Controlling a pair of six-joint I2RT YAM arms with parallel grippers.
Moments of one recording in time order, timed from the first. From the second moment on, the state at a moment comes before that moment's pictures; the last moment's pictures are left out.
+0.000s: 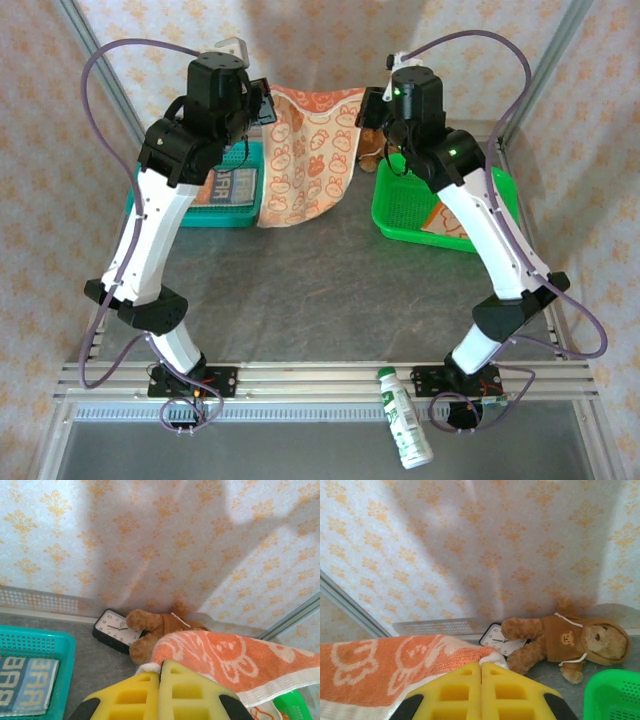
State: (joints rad) left arm -0.46 1.71 2.39 -1.03 -0.29 -0.50; right arm 0.57 1.64 2.08 -0.70 0.24 0.39
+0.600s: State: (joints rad) left arm -0.63 1.35 2.16 -1.04 -0.26 -0.58; right arm 0.72 1.32 1.97 -0.75 0.10 0.38
